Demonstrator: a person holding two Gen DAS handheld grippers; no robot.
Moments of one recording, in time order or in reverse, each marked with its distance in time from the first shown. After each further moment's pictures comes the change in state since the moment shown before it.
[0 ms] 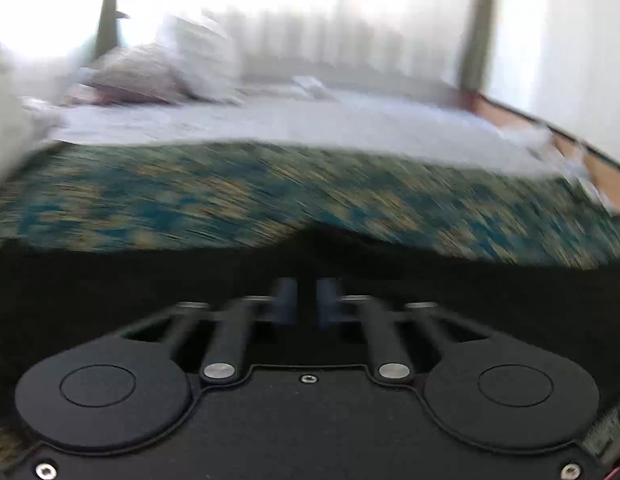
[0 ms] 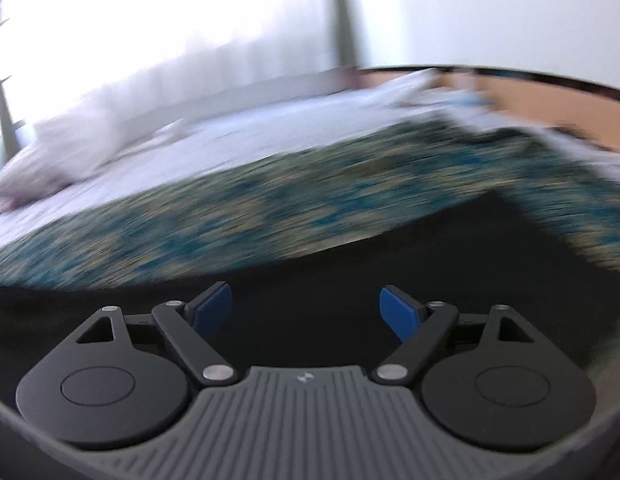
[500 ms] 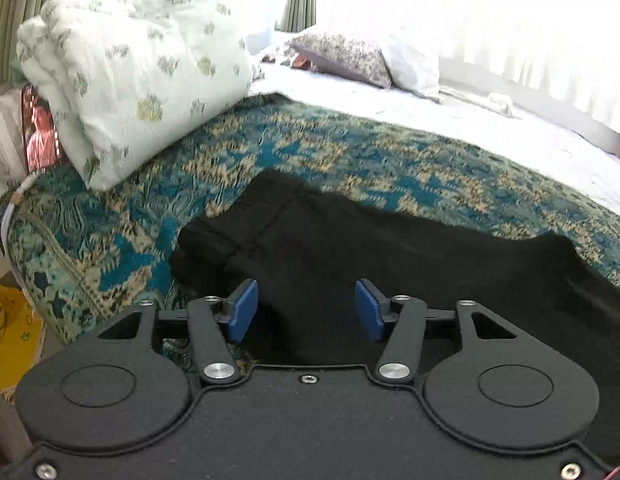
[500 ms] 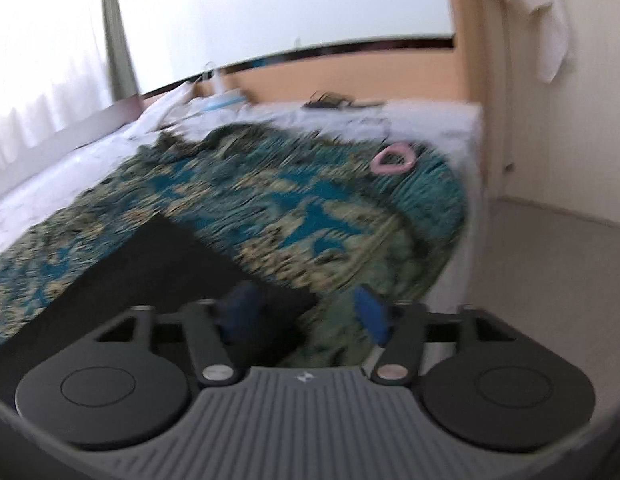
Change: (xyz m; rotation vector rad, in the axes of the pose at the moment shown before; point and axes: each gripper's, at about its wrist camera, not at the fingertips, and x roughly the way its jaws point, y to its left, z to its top) left arm -0.086 0.136 -0.043 -0.313 -0.008 0.484; right arm -0.042 -0.200 -0.001 0.340 -0.075 -0.598
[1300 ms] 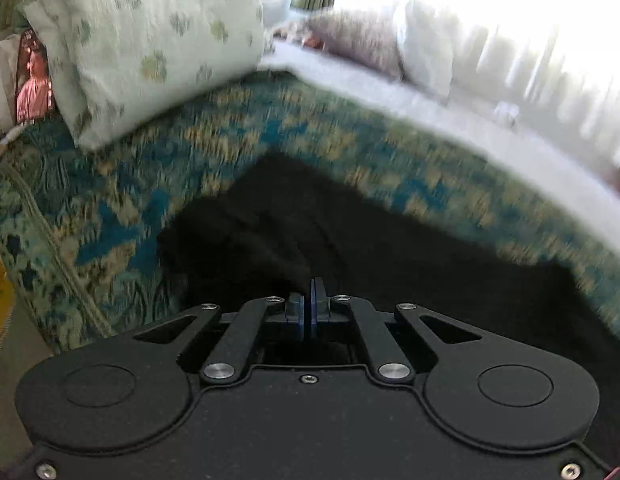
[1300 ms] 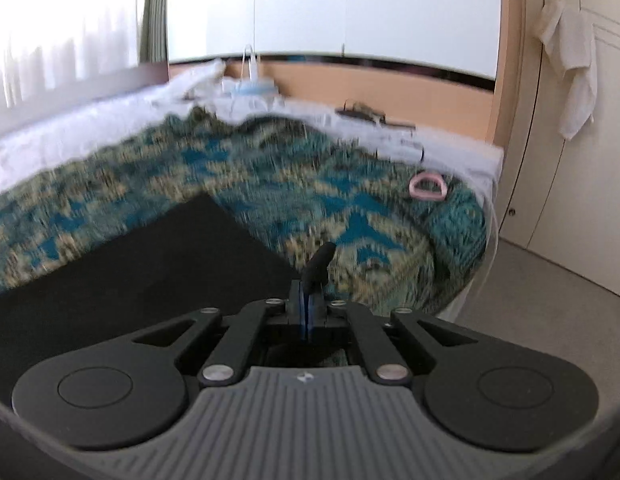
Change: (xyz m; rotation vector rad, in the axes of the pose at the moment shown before) left arm 0.040 0.024 -0.004 -0.111 0.106 -0.040; right arm 0.000 0.048 -0.001 -0.203 0.039 -0.013
